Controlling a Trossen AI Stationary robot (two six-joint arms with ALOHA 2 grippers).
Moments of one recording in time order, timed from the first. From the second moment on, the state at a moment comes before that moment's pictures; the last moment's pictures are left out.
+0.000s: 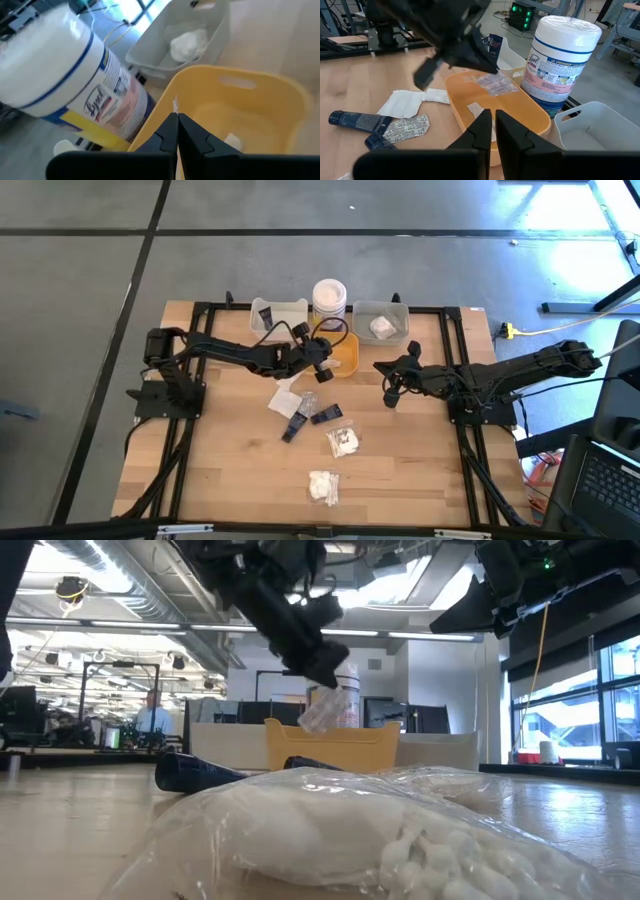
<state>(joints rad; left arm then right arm) 0.13 1.76 1.09 0.08 -0.63 0.09 0.19 0.96 0.50 0.07 0.64 0.17</state>
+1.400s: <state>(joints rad) 0.14 1.95 1.09 0.16 -0.53 -0.05 0.19 0.96 0.50 0.07 0.64 0.17</state>
